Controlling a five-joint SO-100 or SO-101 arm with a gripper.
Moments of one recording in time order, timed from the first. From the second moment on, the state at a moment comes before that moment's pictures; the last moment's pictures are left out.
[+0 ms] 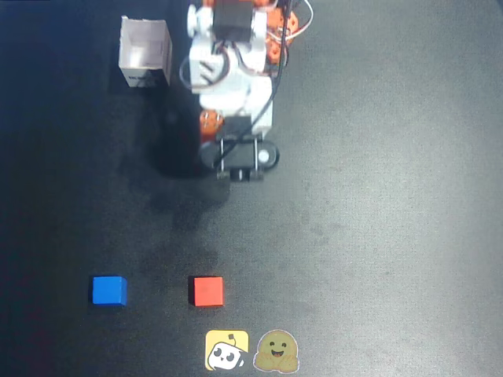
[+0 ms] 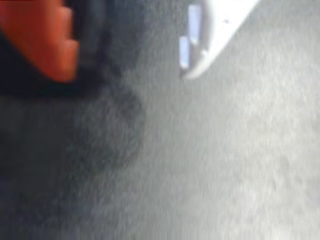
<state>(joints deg) 1.6 133.5 135.8 64.3 82.1</state>
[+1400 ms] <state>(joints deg) 1.6 67.4 76.0 64.9 88.4</state>
